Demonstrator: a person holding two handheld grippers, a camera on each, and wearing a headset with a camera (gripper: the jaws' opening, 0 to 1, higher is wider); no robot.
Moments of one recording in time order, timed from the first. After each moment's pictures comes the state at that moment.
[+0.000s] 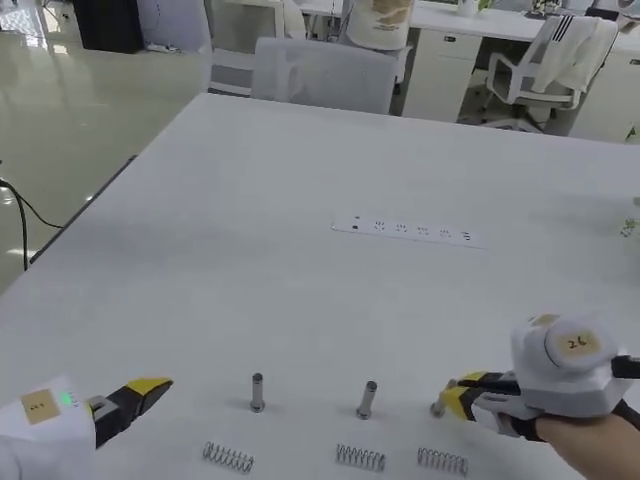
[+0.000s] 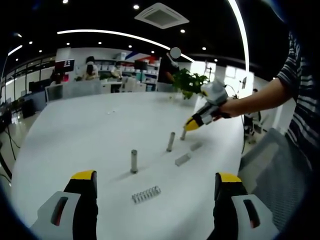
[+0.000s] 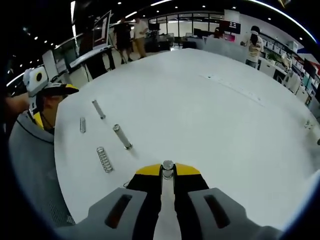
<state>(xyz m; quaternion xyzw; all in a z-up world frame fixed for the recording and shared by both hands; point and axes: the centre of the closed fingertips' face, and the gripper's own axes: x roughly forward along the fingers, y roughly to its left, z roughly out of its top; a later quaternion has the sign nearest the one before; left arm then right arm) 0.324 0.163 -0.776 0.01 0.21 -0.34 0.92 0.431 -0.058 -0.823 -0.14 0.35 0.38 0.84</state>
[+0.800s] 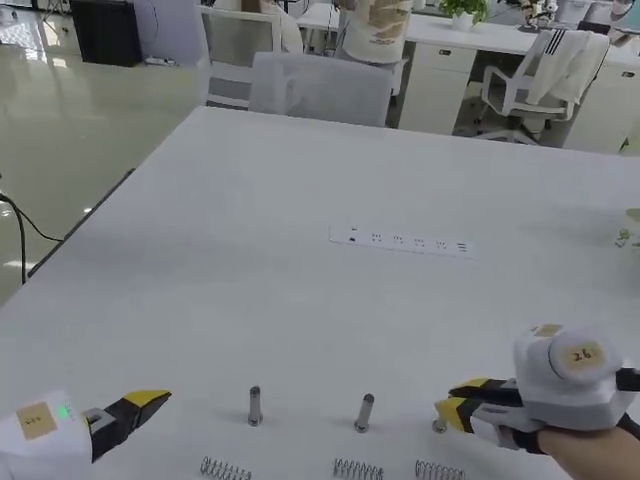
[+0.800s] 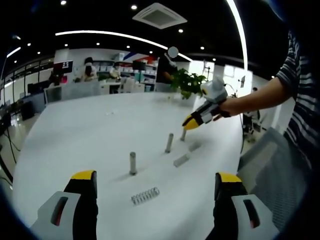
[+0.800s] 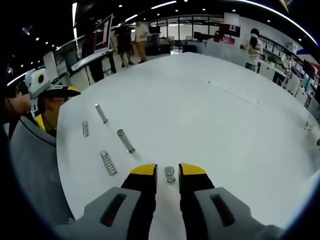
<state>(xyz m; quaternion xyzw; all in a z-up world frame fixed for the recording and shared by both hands) 0.323 0.161 -0.770 0.02 0.20 -0.34 0.92 0.431 -0.058 -0.810 -0.13 0.34 0.38 0.85</state>
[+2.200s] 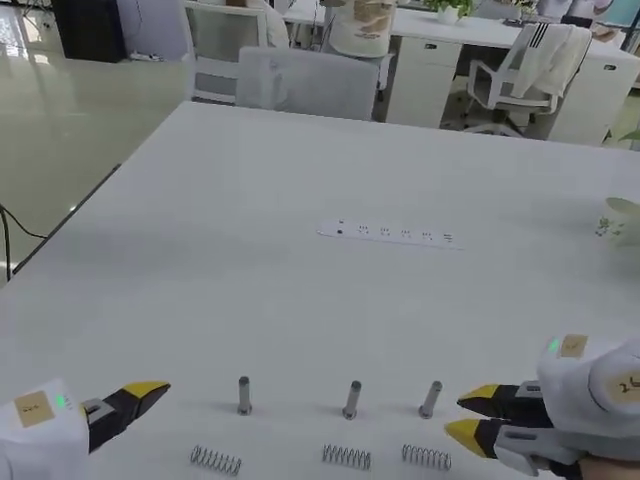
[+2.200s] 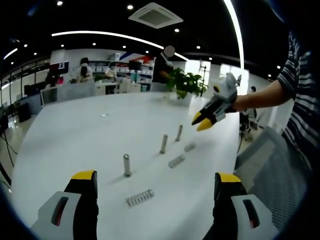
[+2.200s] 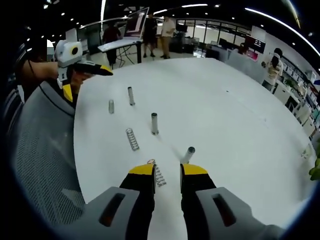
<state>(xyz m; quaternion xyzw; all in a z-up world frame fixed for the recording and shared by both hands) 0.319 0.151 -0.769 0.02 0.20 -0.36 0.91 0.377 -0.067 -0.796 -0.23 0.32 0.46 0.80</state>
